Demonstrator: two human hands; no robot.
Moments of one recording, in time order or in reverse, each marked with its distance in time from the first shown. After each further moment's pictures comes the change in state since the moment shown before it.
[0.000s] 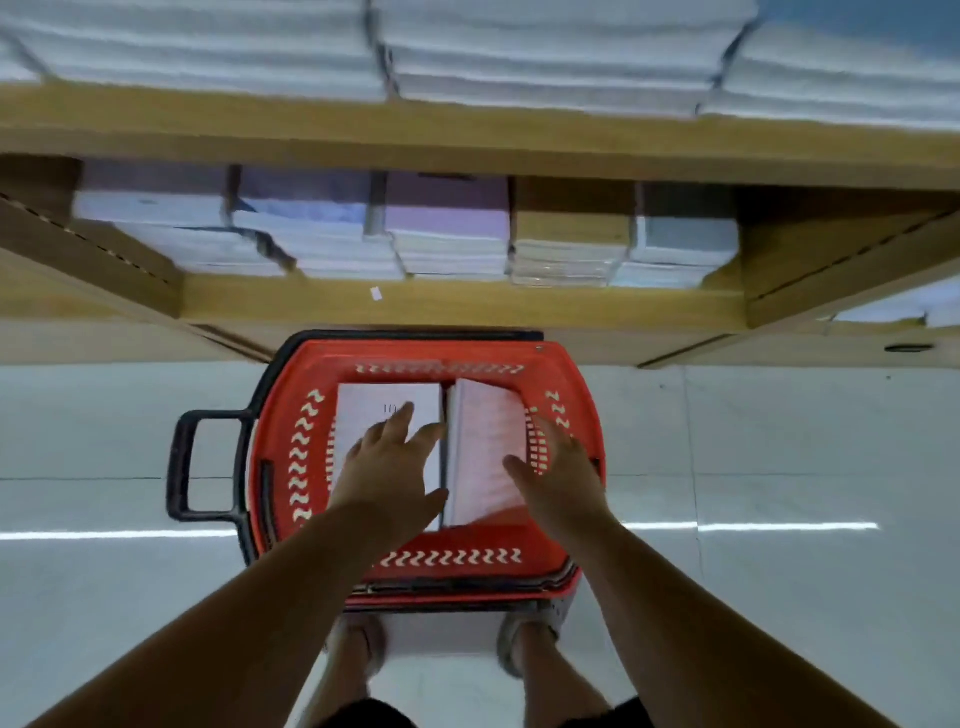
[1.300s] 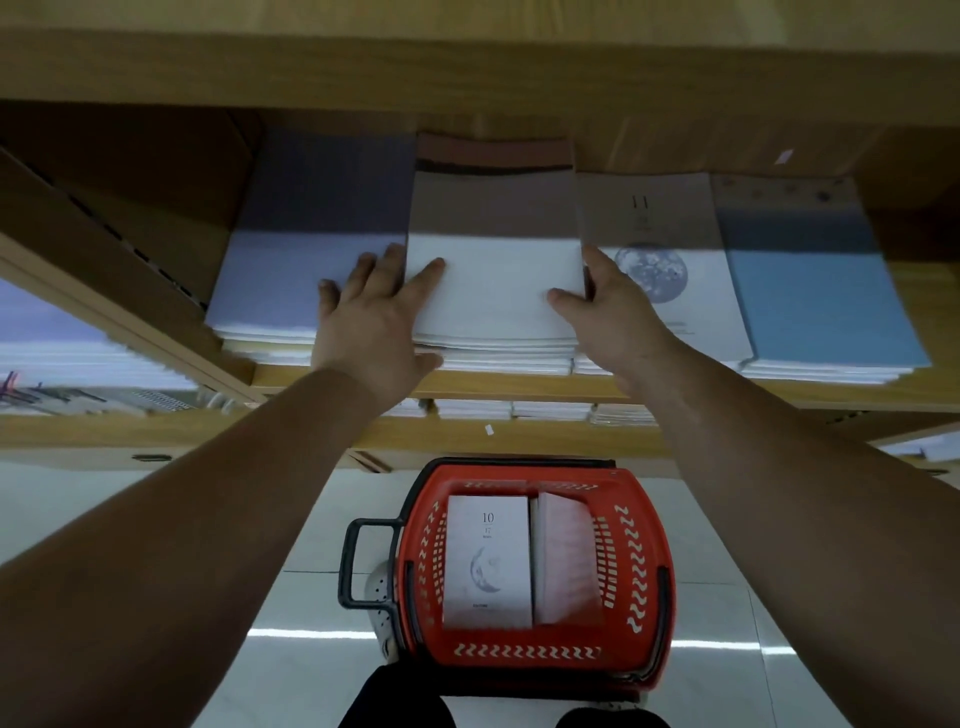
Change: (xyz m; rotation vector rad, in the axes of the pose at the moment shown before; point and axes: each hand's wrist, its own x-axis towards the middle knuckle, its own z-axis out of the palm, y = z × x) left_hand -0.059 -0.083 -0.368 0.253 0.584 0.016; right_hand -0.031 -0.372 -0.142 0.194 0.136 -0.434
